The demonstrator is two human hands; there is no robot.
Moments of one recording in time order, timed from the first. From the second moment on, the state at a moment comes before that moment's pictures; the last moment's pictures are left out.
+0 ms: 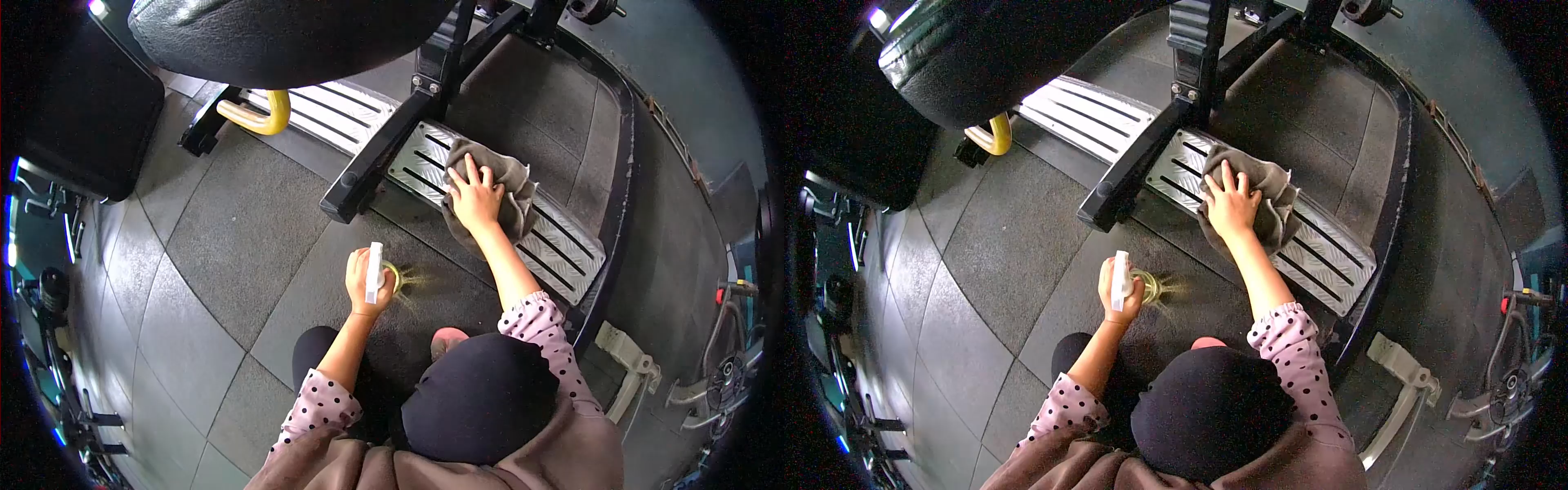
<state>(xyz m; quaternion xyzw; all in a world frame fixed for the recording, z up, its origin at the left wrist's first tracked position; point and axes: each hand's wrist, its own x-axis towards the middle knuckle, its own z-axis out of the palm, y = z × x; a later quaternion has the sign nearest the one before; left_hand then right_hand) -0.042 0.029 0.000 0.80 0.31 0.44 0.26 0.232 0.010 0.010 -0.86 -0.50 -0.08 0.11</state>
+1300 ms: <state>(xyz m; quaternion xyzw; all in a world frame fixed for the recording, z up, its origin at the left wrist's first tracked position) -0.044 0.029 -0.005 0.79 0.32 0.45 0.27 0.264 -0.012 0.013 -0.88 -0.46 -0.11 0.05</state>
